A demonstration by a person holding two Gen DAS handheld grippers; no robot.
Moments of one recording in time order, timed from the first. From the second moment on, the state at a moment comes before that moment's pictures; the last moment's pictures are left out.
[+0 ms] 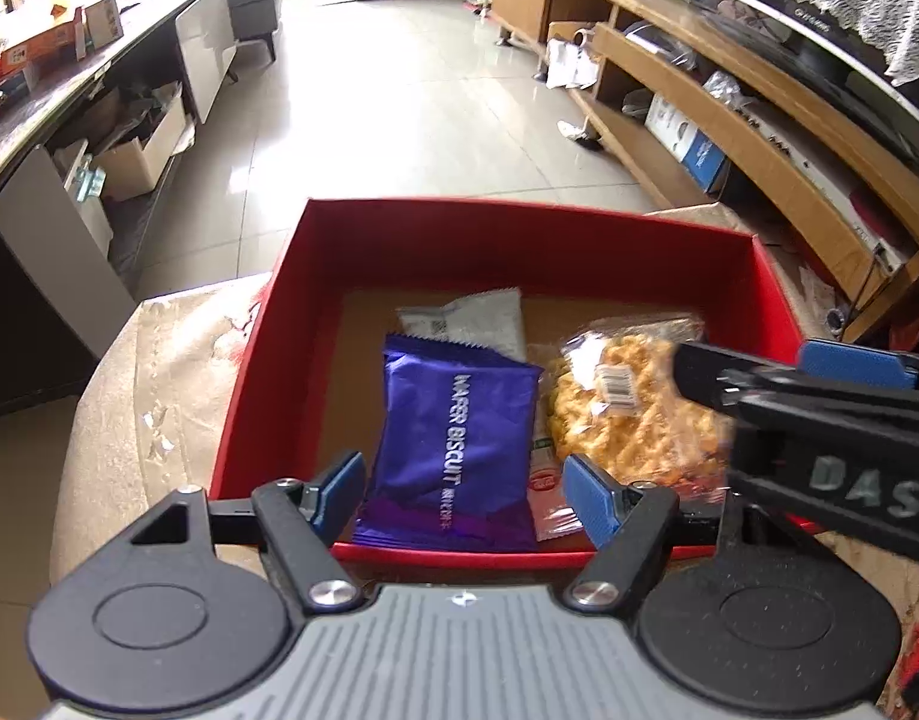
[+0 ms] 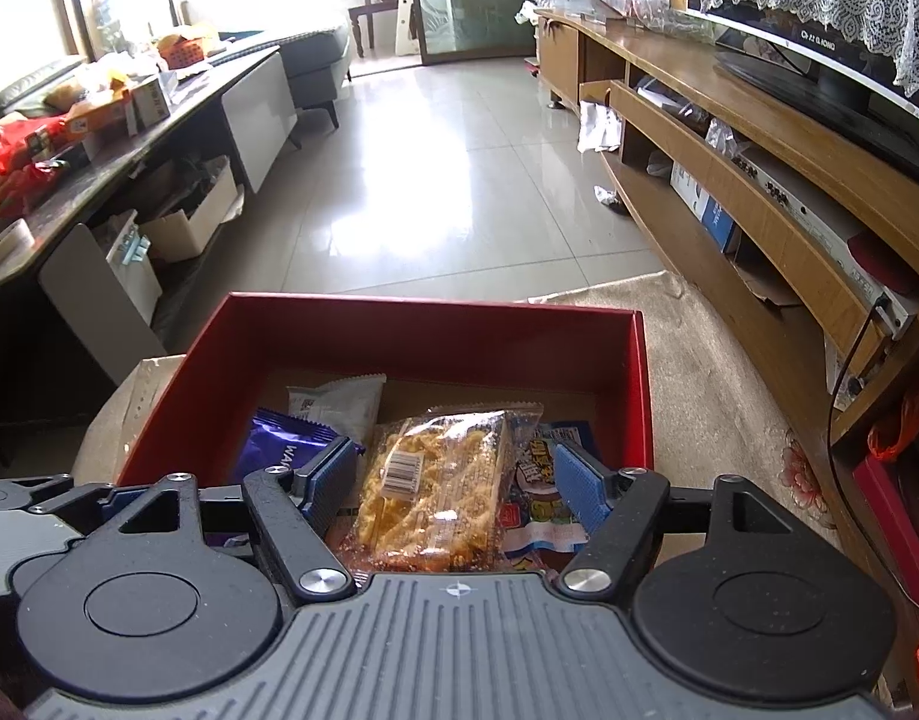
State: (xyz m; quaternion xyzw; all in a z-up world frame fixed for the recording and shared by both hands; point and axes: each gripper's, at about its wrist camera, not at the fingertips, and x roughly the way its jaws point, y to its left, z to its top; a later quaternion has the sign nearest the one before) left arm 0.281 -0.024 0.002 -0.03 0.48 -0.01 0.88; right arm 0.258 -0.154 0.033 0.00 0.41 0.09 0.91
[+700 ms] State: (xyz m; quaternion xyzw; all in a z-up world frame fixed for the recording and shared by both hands) left arm 0.250 -0.011 0.014 -0.05 0.48 -0.02 0.88; right arm 0.234 -0.164 0.037 0.01 0.42 0.09 0.90
